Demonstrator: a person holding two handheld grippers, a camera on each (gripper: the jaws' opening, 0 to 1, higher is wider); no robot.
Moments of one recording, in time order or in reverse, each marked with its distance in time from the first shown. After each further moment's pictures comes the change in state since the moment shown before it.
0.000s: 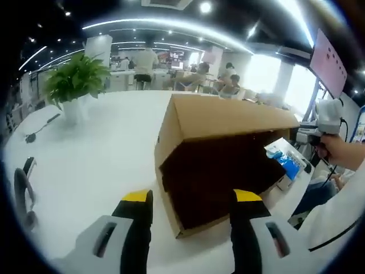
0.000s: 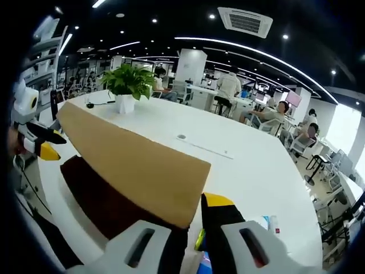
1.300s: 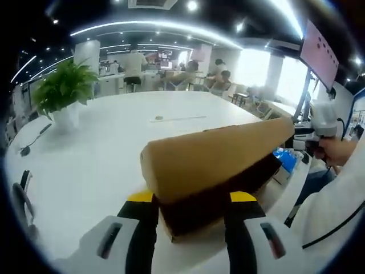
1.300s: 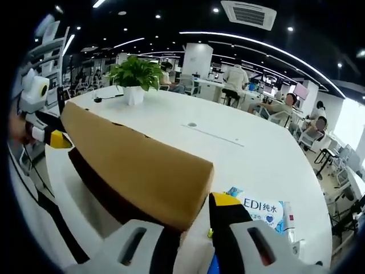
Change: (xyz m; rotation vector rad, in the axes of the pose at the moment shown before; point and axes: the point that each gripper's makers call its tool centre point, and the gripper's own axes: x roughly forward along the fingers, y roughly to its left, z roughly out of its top) left arm 0.012 -0.014 -0.003 0.071 0.024 -0.048; right arm -0.001 0.024 -0.033 0.008 0.045 0.078
